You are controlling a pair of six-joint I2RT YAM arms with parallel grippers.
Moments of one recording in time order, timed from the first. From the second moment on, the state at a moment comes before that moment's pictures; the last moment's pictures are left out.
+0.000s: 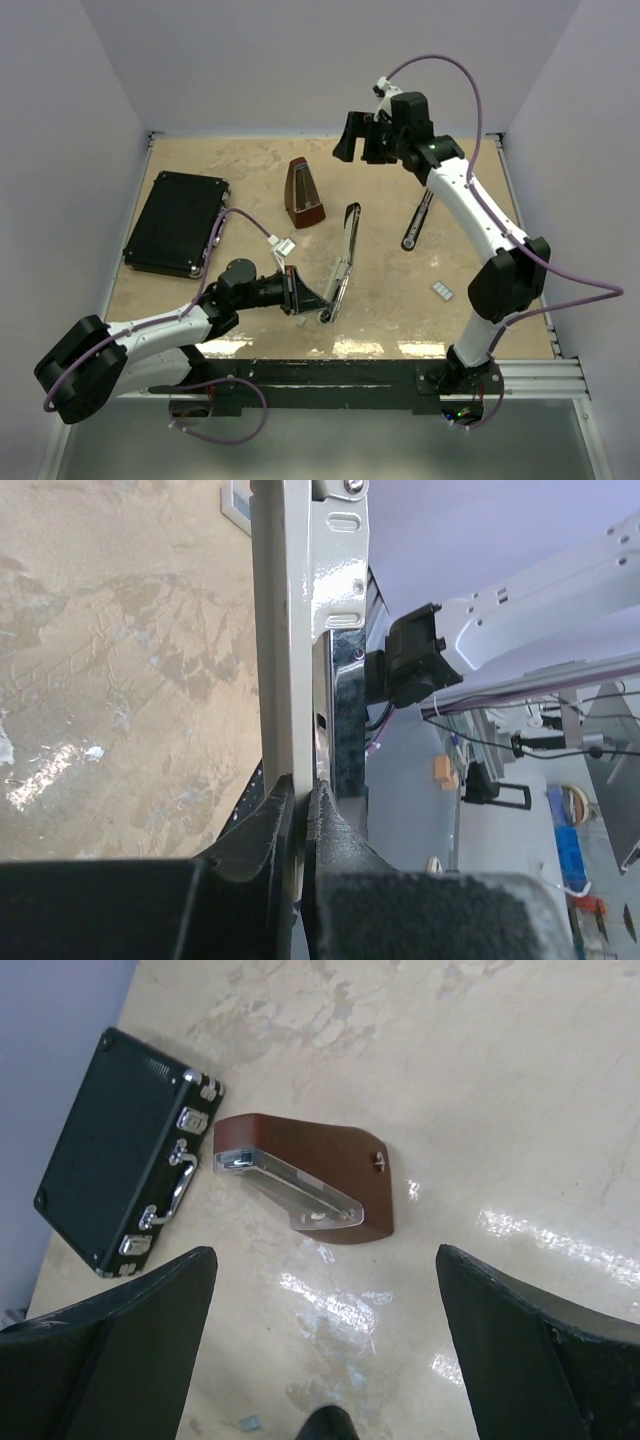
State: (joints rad) left arm -0.78 1.10 0.30 0.60 0.55 -0.93; right arm 0.41 1.77 1.78 -0.54 -0.21 0.38
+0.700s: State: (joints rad) left arm -0.76 0.98 0.31 0.51 0.34 -0.97; right arm 0.59 1.18 1.03 -0.31 -0.31 0.57
